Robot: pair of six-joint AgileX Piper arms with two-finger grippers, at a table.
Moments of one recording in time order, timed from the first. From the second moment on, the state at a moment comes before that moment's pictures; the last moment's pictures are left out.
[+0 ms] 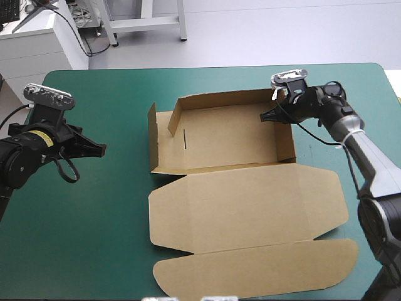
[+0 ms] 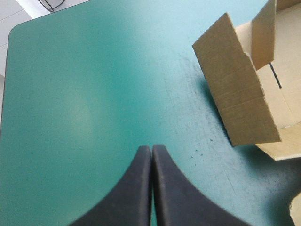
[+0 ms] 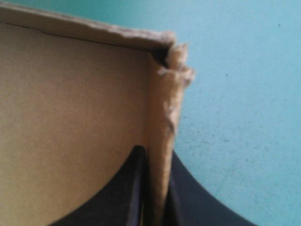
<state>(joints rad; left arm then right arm) -0.24 1.09 -1.31 0.16 1.00 0.05 0.17 1.80 -1.55 0.08 0.74 -0.14</state>
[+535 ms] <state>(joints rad) -0.24 1.09 -1.31 0.16 1.00 0.05 0.17 1.77 -1.65 0.09 0.97 -0.15</state>
